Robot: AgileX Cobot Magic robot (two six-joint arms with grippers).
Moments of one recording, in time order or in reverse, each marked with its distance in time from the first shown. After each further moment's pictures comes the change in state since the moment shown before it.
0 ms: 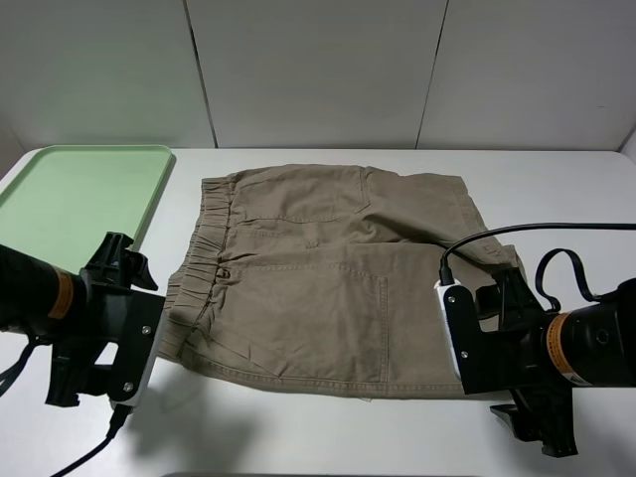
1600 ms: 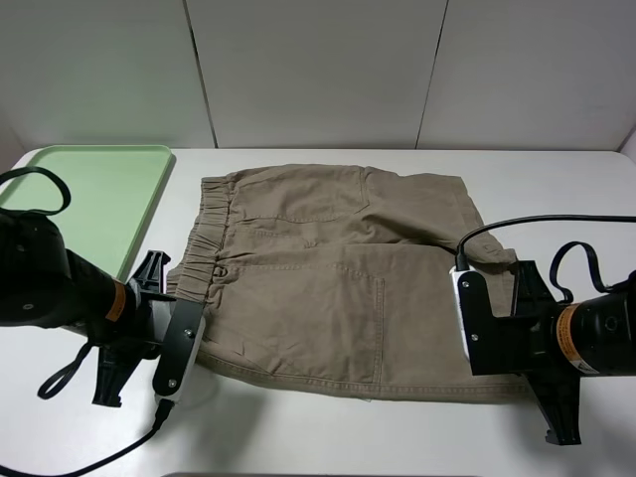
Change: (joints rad) left arm 0.000 0.268 -0.080 -0.026 -0.093 -0.011; right arm -0.096 0.005 0.000 -0.036 -0.019 0.015
